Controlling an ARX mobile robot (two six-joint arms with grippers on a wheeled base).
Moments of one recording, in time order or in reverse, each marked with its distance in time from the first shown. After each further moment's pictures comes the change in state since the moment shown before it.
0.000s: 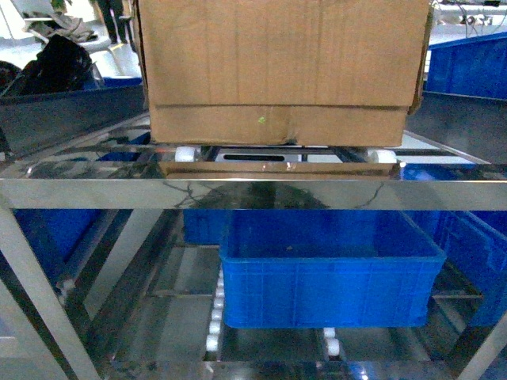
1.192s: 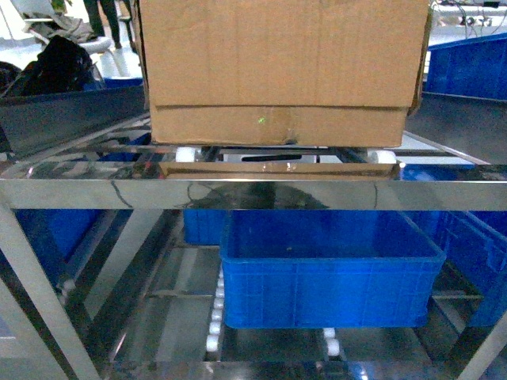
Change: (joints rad) left arm 0.304 -0.614 -0.771 0.186 0.311 0.139; right arm 0.050 -0.647 -0.885 0.432 0.228 -0.014
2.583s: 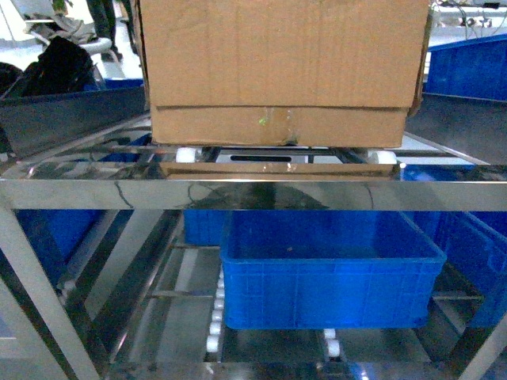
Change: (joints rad) left arm 0.000 -0.472 -0.060 -0.407 -0.002 0.000; right arm 0.000 -0.620 -0.064 -0.550 0.002 -0.001
